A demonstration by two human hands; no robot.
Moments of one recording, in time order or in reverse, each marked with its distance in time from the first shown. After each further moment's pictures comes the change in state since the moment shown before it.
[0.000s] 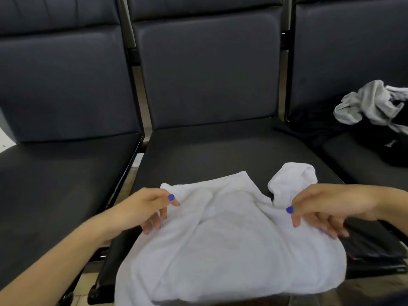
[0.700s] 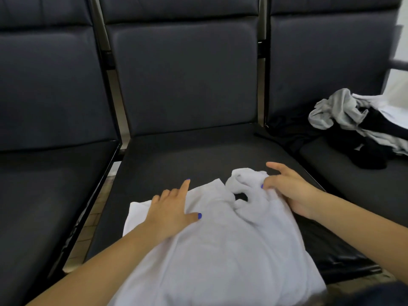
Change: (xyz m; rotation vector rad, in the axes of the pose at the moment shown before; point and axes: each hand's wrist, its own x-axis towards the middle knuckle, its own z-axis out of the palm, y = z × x) left_hand 0.083 0.012 0.069 0.859 0.206 0.071; right_hand 0.073 0.005 0.001 0.848 0.626 -0.161
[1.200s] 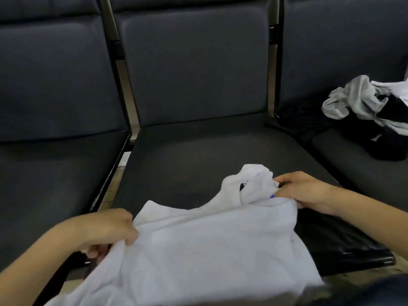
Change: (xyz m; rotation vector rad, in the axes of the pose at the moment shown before) left_hand -0.074 -0.077 -0.059 -0.296 -0.530 -0.391; right_hand -0.005 0.013 -0.017 -0.414 -0.206 0.076
